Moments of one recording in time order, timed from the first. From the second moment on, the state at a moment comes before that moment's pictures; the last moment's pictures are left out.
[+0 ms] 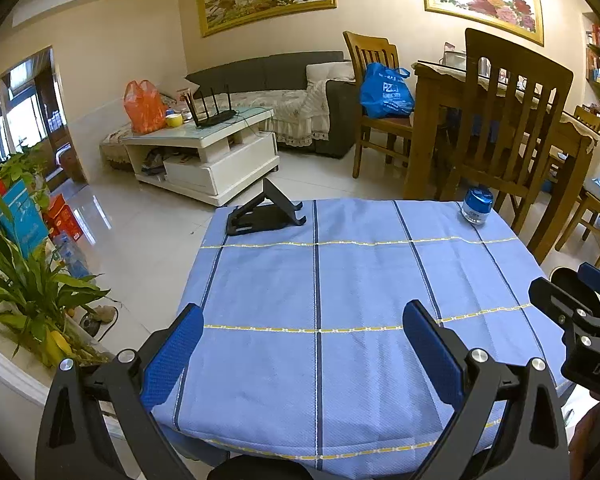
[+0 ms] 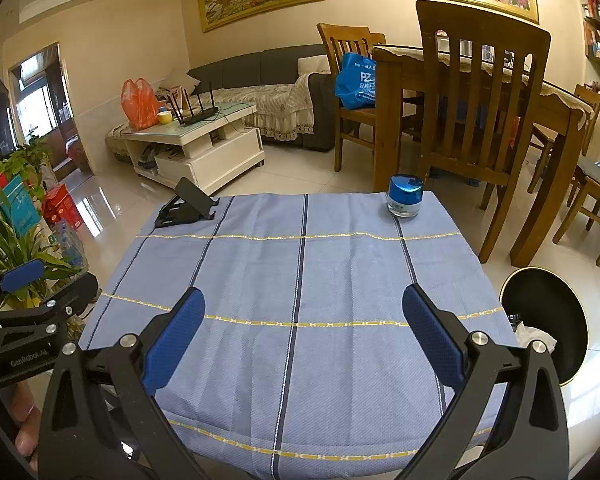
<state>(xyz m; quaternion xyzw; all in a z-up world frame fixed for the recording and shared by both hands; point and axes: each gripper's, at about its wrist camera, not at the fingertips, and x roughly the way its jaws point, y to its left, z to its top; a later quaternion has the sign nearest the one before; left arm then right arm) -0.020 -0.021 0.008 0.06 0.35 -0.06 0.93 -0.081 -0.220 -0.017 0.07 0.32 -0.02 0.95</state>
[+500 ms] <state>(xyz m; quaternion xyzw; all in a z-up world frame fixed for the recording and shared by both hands) -0.018 -0.020 0.007 0.06 0.35 -0.06 0.93 -0.080 -0.219 -0.019 0.07 0.32 -0.02 0.95</state>
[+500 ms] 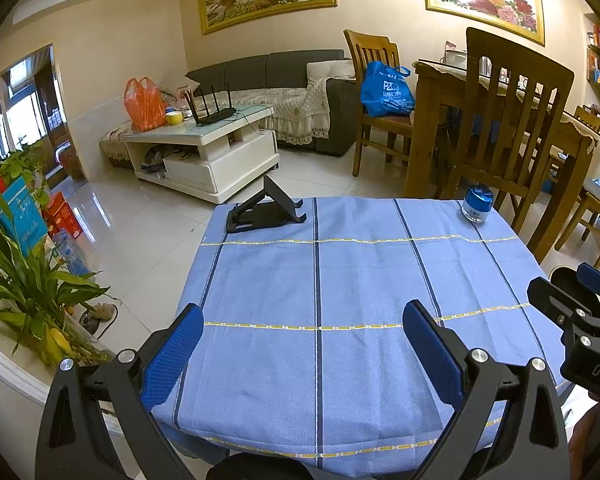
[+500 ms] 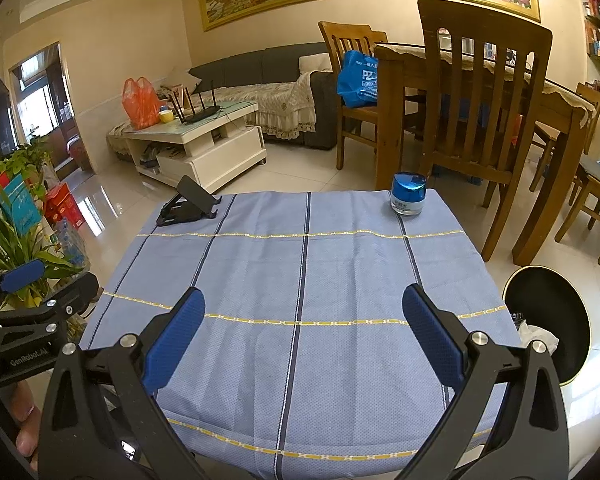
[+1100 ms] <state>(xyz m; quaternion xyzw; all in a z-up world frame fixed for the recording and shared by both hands) -0.022 -0.015 0.013 0.06 0.33 -0.05 0.94 -0.073 -0.208 -0.019 0.07 0.32 -0.01 0.94</state>
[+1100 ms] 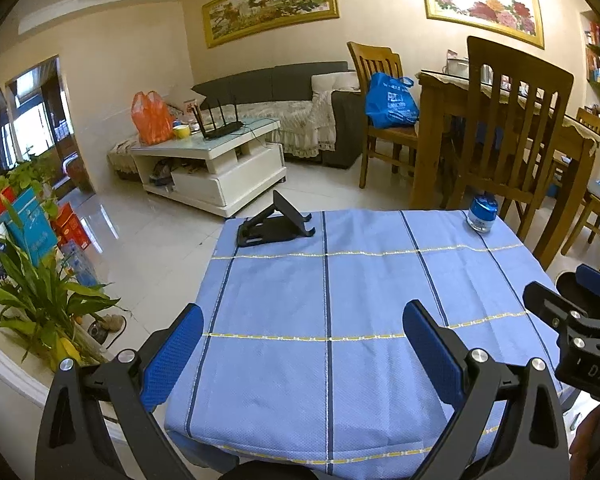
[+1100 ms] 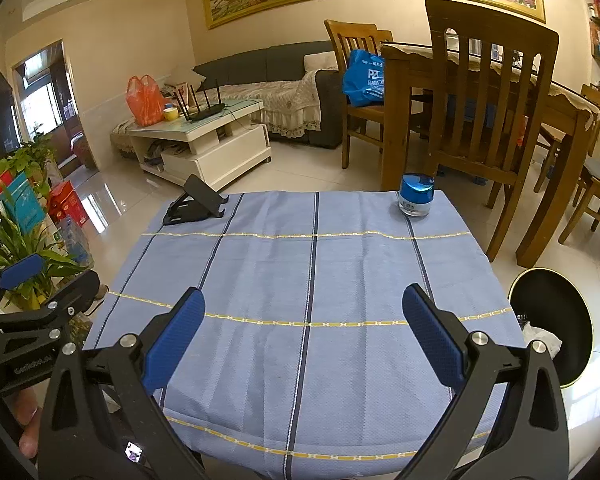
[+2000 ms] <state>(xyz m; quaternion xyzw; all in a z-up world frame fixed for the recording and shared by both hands) 0.008 0.005 -0.007 0.08 0.36 -0.02 0.93 -0.069 -0.209 -0.024 0.09 0.34 -0.01 0.94</state>
